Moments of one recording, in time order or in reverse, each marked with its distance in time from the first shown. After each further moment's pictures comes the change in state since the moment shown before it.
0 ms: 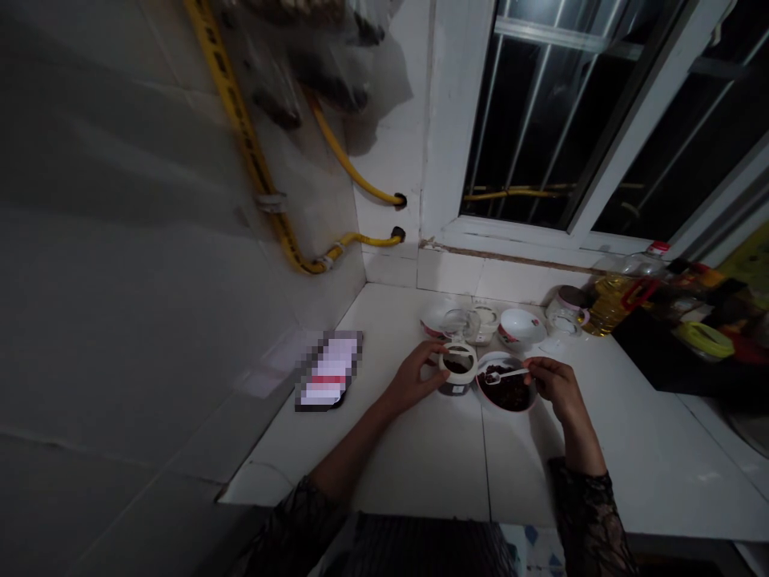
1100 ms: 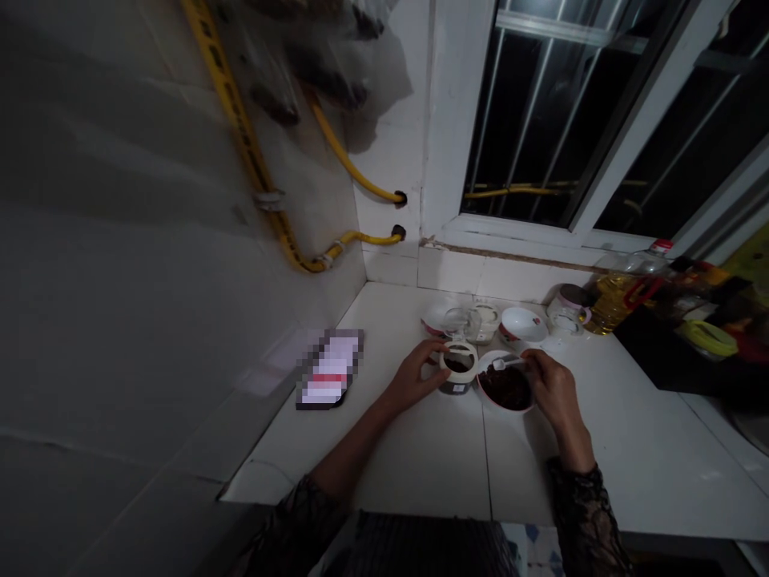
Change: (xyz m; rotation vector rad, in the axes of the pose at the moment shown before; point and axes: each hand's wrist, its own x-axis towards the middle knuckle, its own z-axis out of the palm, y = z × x) left_hand -0.001 -0.005 0.001 -0.001 0.000 0.020; right_hand -0.011 0.000 0.010 -0.702 0.195 -0.510
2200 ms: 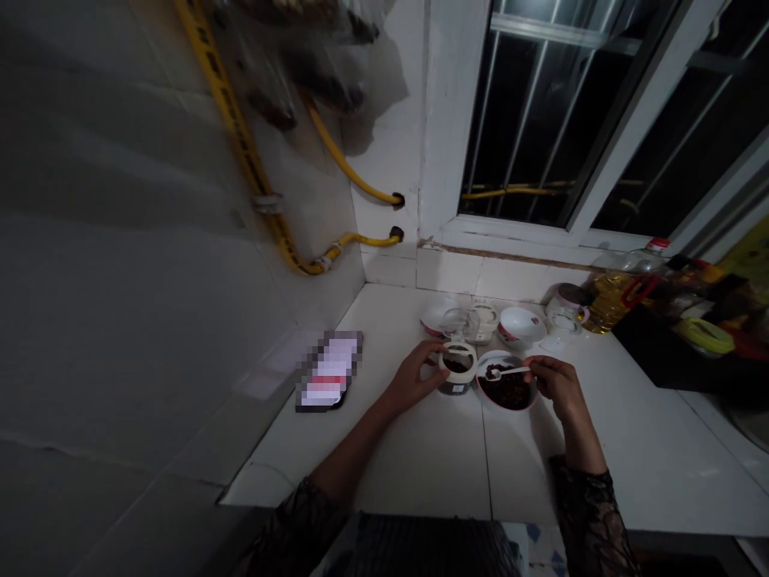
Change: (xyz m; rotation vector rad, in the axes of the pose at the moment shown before) left_hand 0.000 0.005 -0.001 0.011 -0.003 -0.014; right_hand 0.008 0.009 -0.003 0.724 -0.154 0.526
